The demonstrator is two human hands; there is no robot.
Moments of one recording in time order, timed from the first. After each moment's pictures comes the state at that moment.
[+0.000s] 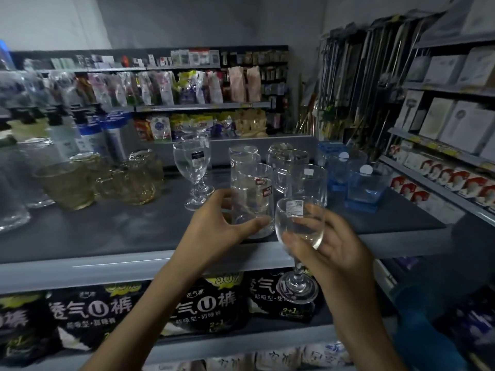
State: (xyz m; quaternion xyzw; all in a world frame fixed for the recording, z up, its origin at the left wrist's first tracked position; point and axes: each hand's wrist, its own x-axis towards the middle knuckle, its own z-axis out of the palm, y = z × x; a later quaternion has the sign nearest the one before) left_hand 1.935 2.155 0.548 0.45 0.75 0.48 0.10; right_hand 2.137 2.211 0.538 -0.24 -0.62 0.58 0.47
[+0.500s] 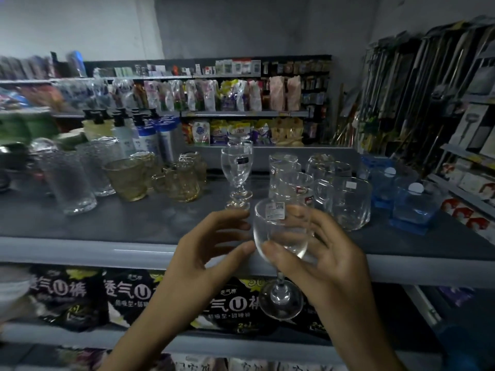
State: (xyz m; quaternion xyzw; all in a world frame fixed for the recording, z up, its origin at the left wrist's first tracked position) left_hand 1.957 2.048 0.557 0.46 0.64 0.60 0.11; right_hand 2.108 2.172 0.563 -0.12 -0.69 0.60 0.39
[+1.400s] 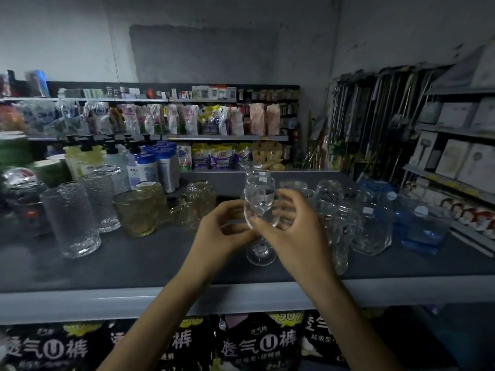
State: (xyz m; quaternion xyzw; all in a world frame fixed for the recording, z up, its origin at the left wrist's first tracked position) left_hand 1.836 2.080 0.576 0.44 0.58 0.66 0.19; right_hand 1.965 2.174 0.587 -0.24 -0.75 0.40 0.46
